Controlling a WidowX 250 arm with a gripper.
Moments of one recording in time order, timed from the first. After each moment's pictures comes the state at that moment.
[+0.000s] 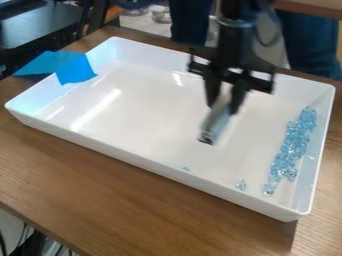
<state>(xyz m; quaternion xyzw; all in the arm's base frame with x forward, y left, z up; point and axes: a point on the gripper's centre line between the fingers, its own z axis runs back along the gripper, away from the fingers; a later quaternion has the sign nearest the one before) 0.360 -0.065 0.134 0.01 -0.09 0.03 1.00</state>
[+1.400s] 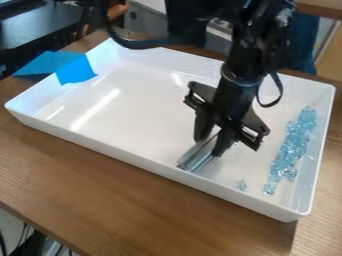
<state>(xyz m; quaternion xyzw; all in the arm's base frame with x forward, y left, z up) 0.328 -0.085 0.093 0.09 -0.06 -0.07 0.99</state>
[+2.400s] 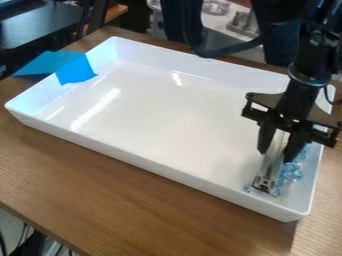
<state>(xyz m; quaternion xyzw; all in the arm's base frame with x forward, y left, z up) 0.347 -0.163 0.092 0.01 -0.06 0.03 1.00</state>
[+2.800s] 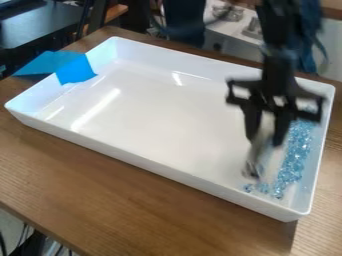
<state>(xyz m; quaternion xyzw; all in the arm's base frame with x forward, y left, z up) 0.357 -0.119 0.120 -0.04 -0.06 0.05 1.00</state>
